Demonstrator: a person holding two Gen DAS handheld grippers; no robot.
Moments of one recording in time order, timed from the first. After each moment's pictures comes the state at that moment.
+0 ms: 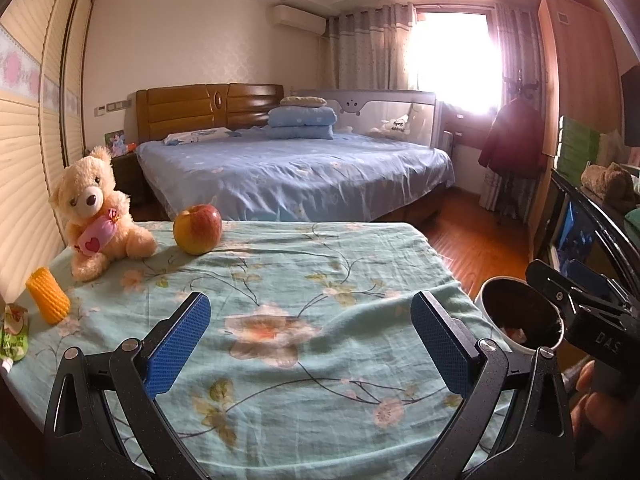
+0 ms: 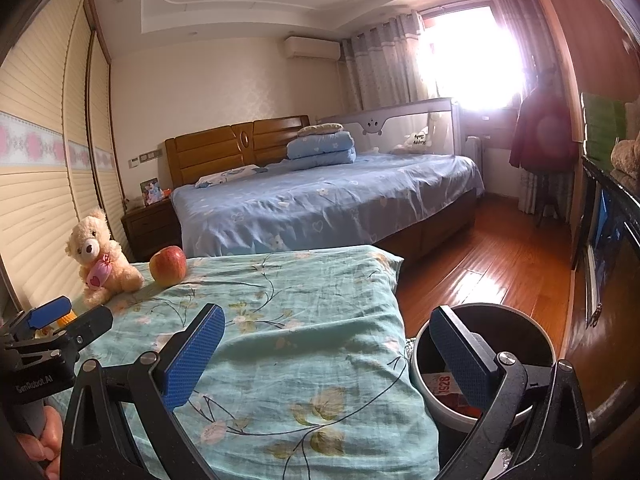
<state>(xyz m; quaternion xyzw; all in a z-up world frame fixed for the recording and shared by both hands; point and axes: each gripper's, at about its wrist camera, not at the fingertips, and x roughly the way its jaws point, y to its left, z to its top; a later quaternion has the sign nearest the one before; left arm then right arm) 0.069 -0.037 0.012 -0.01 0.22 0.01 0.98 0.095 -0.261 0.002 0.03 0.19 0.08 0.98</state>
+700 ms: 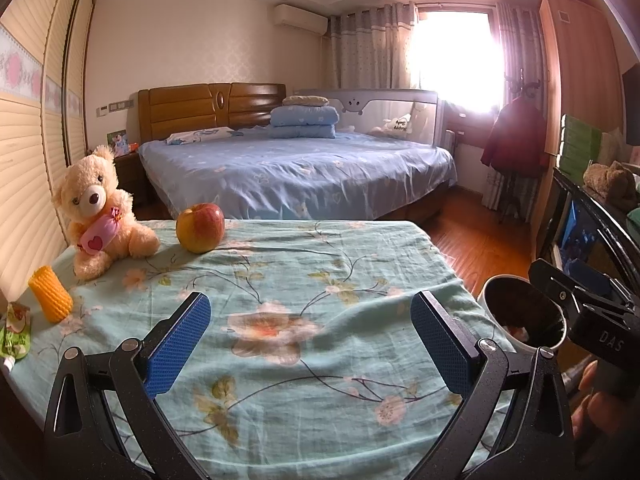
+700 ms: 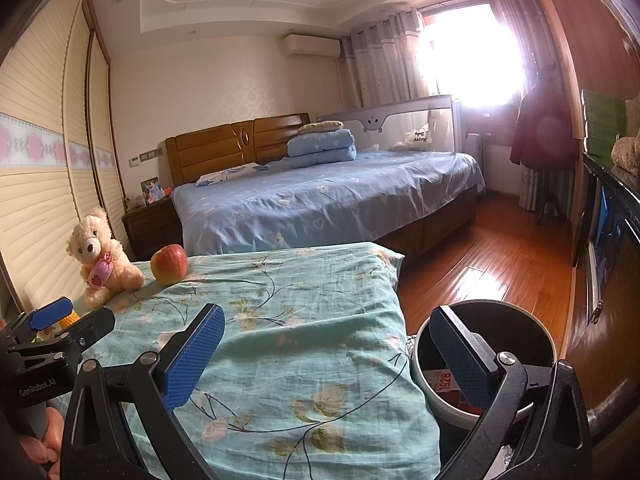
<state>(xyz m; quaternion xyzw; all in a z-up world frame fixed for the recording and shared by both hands) 0.069 -0.037 0.011 -0.01 0.22 0.01 0.97 0.094 -0.261 0.001 0.03 0.20 0.08 0.98</state>
